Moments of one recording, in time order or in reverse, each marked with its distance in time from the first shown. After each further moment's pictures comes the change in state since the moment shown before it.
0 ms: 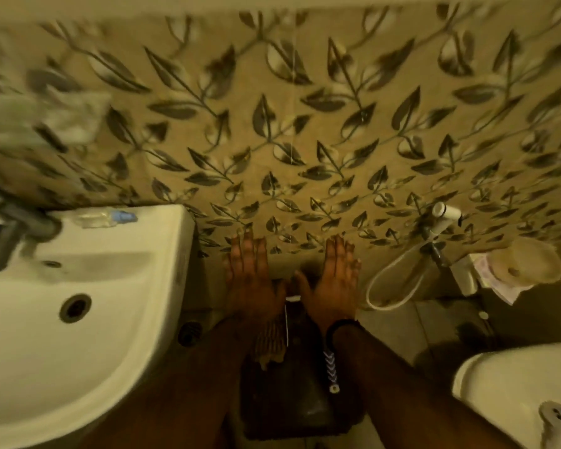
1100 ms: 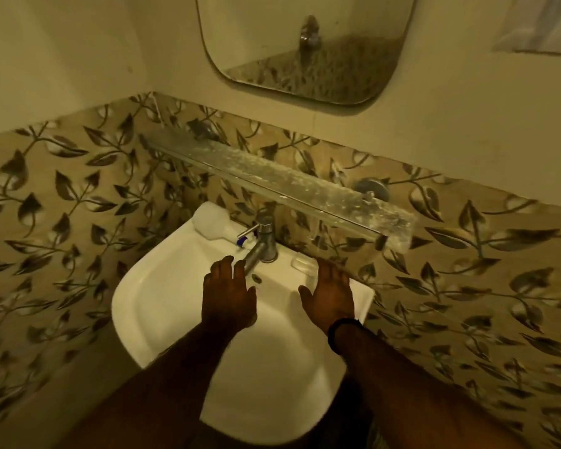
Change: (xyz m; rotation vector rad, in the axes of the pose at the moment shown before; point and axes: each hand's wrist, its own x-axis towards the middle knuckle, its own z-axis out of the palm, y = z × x) left_hand -0.036 -0.314 -0.185 0.122 0.186 -0.621; right_hand 0.032 -0.361 0.060 0.036 -0.369 -0.573
